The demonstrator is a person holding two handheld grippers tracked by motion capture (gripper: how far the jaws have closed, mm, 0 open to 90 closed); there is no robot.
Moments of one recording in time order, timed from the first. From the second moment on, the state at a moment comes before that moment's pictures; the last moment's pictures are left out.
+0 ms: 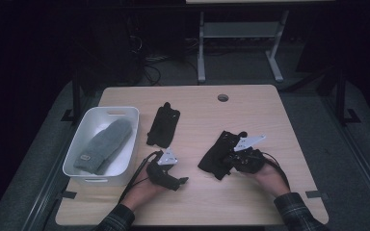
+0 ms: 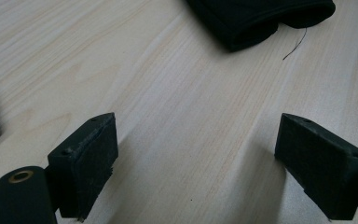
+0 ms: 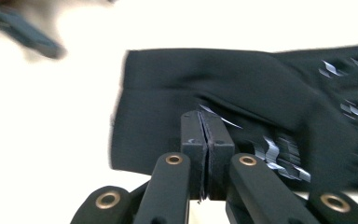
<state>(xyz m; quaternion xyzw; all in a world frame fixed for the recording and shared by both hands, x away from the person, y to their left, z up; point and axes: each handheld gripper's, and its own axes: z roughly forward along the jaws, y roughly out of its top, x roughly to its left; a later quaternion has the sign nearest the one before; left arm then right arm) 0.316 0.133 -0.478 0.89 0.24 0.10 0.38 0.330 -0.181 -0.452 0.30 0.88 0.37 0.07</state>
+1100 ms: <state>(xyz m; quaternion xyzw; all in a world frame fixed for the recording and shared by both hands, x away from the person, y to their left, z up) 0.317 0.133 -0.478 0.89 0.24 0.10 0.38 0.254 -0.210 -0.462 0.29 0.89 0.34 0.05</state>
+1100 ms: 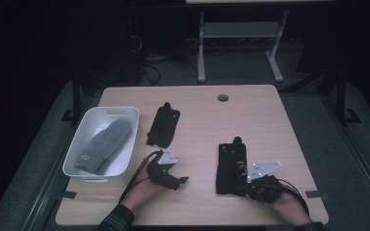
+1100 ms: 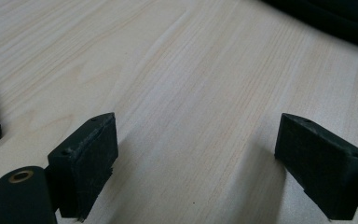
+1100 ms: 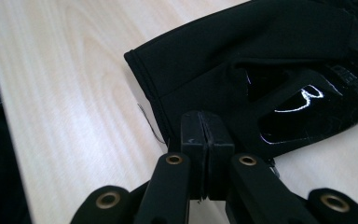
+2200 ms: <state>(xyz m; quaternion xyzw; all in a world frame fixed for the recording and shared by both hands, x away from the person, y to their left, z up) 0.366 0.139 -0.438 0.85 0.36 0.14 0.35 0.296 -0.282 -0.481 0.44 0.81 0.36 0.17</state>
